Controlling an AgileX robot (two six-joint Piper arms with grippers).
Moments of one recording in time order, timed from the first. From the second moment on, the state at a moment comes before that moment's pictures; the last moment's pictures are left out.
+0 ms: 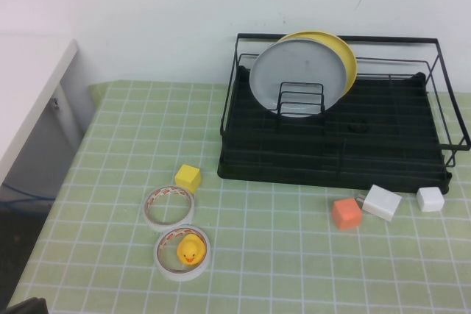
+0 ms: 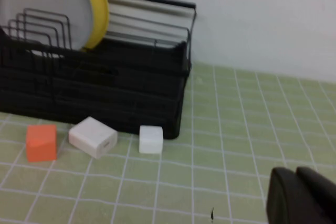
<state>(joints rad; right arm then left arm) -0.04 -0.01 0.02 -0.09 0.33 -0.06 -0.29 0.29 -0.32 -0.26 0.59 -0.05</state>
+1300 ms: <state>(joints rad) -0.07 -0.01 0.02 -0.27 0.42 0.13 -0.29 0.29 -0.32 -0.26 0.59 -0.05</state>
